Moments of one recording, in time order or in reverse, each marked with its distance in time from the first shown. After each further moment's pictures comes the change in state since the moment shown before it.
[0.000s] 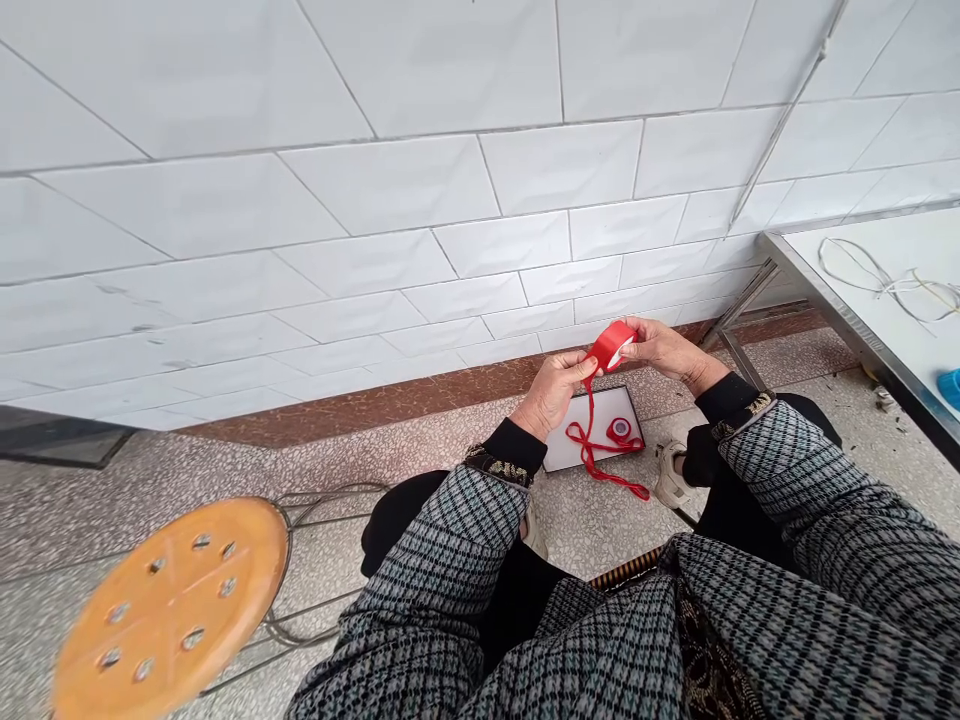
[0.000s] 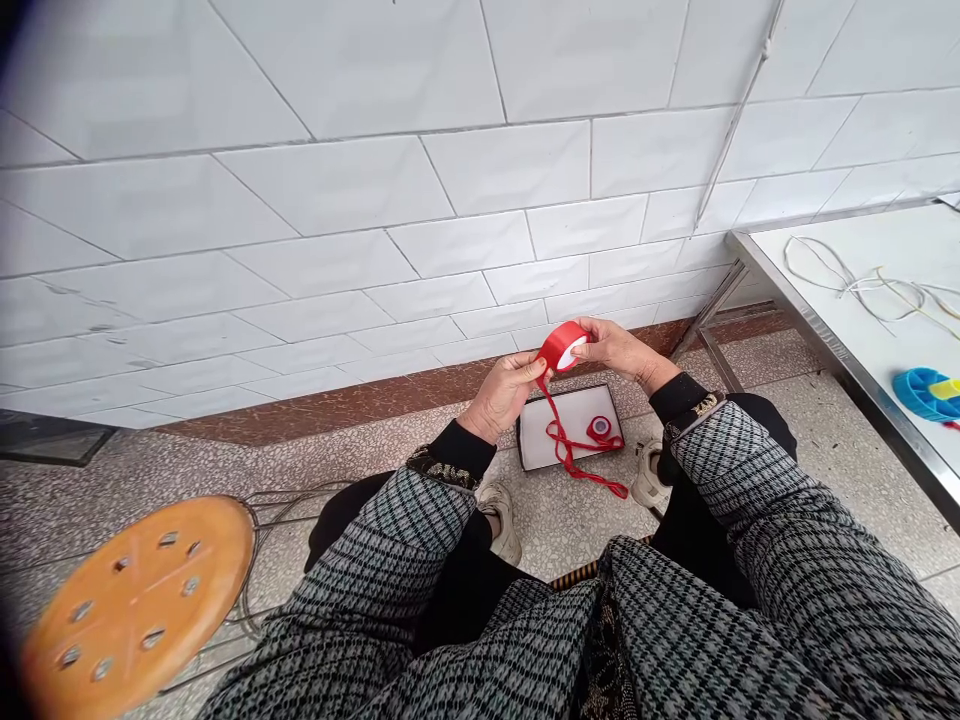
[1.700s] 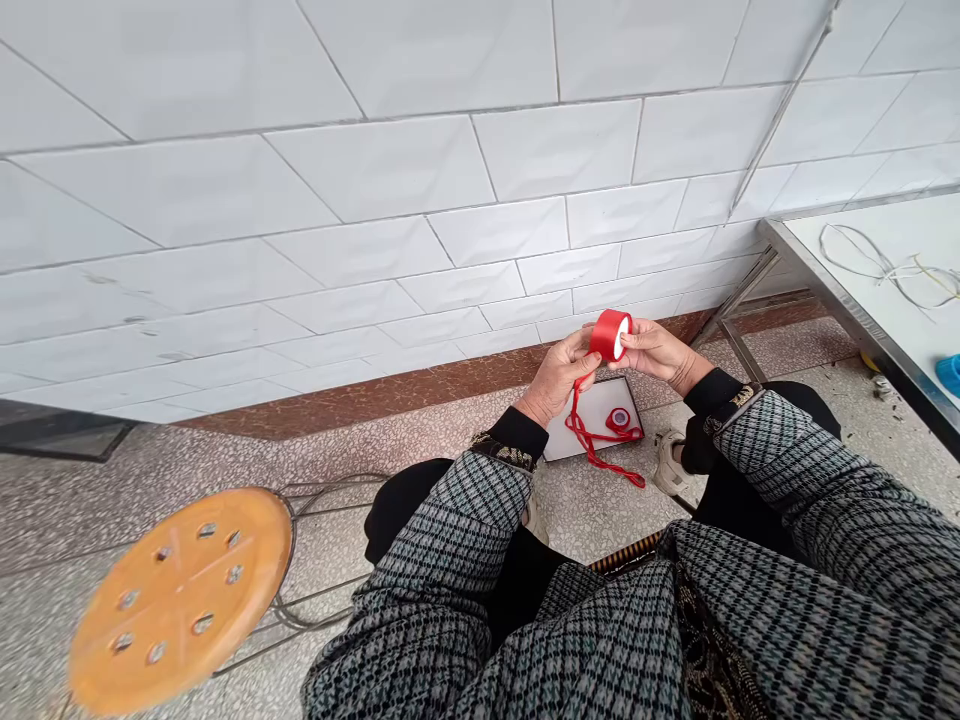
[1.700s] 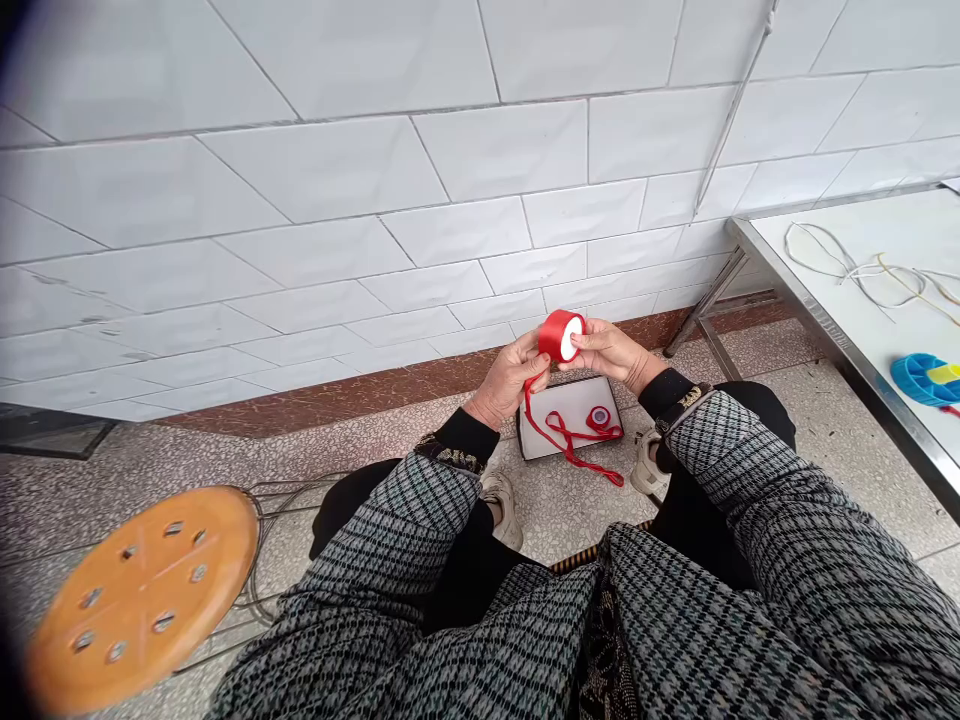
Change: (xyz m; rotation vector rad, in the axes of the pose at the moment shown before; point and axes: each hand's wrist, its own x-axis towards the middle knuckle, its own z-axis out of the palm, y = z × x) left_hand 0.004 -0.011 -0.005 -0.025 -0.237 0.024; right_hand 0.001 0.031 -0.004 0.374 -0.064 0.081
